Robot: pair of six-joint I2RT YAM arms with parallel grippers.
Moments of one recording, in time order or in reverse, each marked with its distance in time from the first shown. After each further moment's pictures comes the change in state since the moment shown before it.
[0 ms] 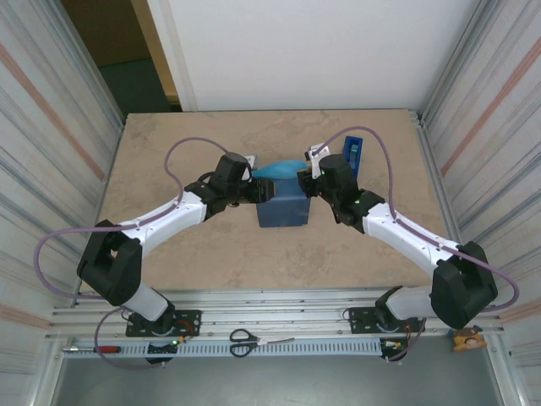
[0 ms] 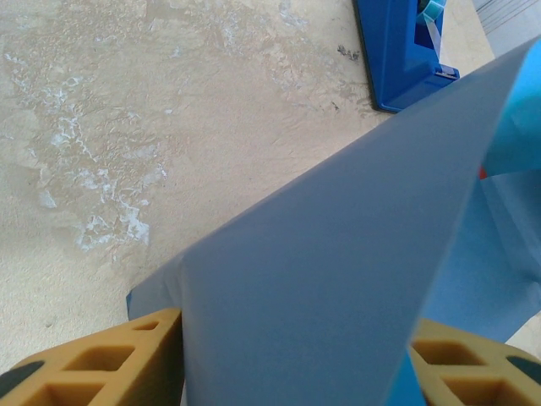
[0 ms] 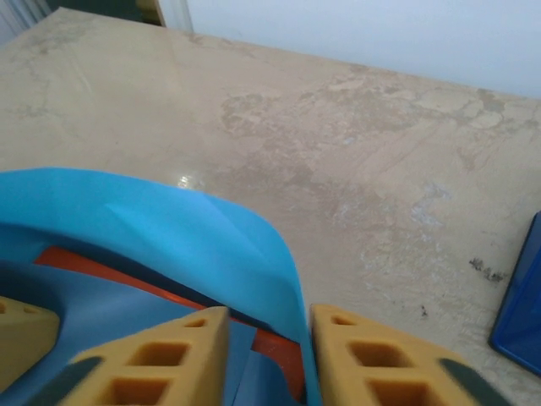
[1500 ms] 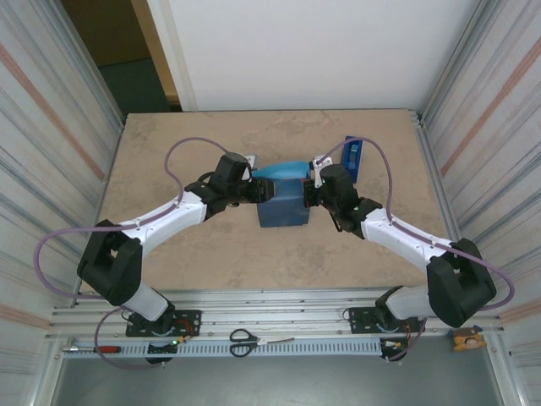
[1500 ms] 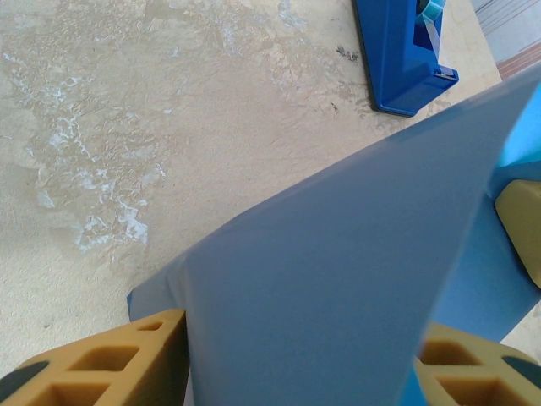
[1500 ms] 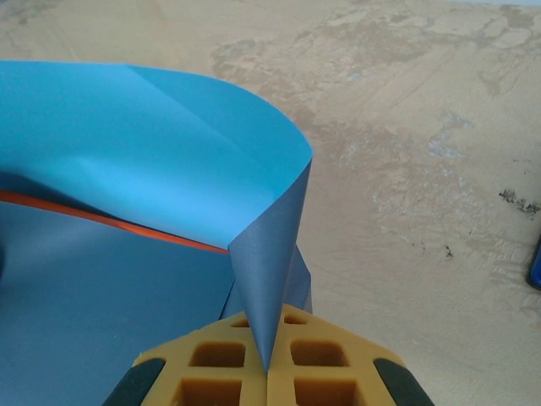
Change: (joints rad) left arm 0.000 0.001 0.000 0.003 0.002 -0.003; right arm -0.019 0.015 -0.114 0.059 -0.034 0.091
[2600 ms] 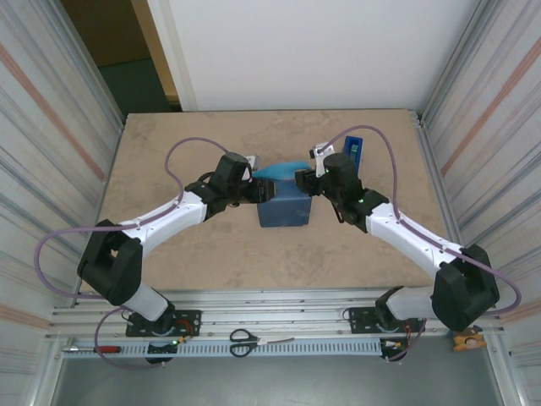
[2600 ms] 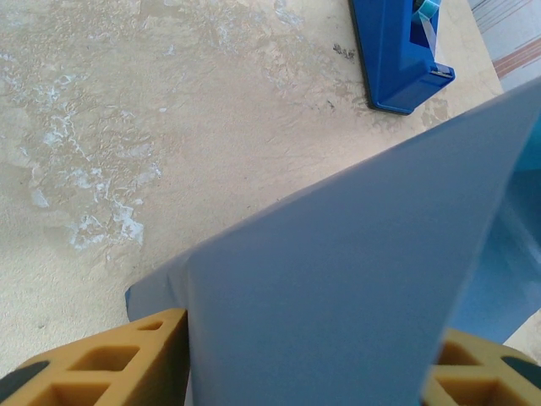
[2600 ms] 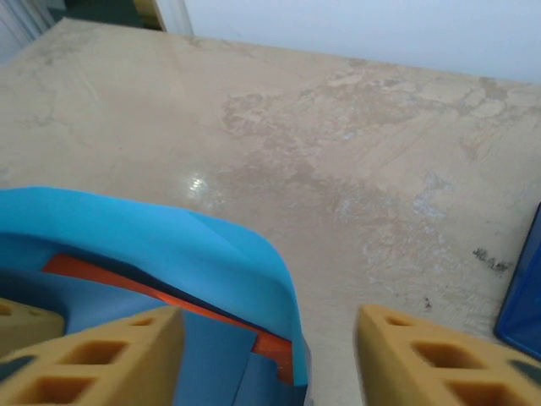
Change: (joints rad) left arm 0.000 0.002 0.000 0.001 0.008 0.000; right arm -0.012 -0.042 0.111 -0.078 -0.002 -0.048
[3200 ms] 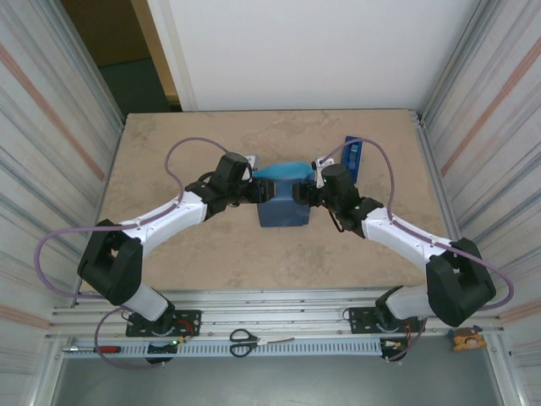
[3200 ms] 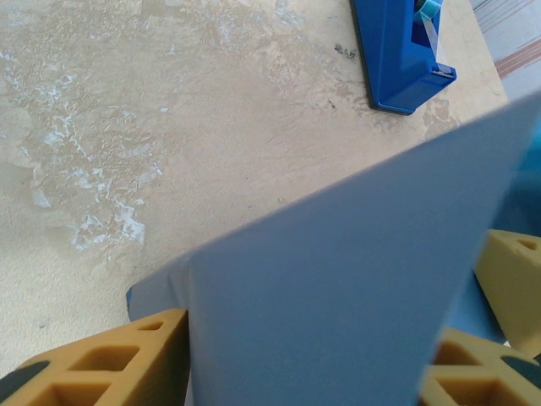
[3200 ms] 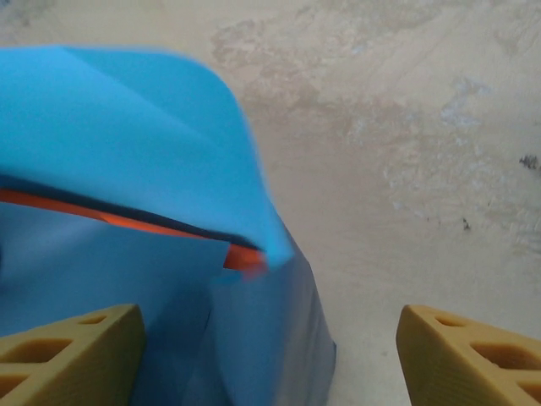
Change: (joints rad) left arm 0.001 0.002 0.004 -0.002 -0.001 0.000; right arm -0.010 0.047 -0.116 0.064 -0.041 0.122
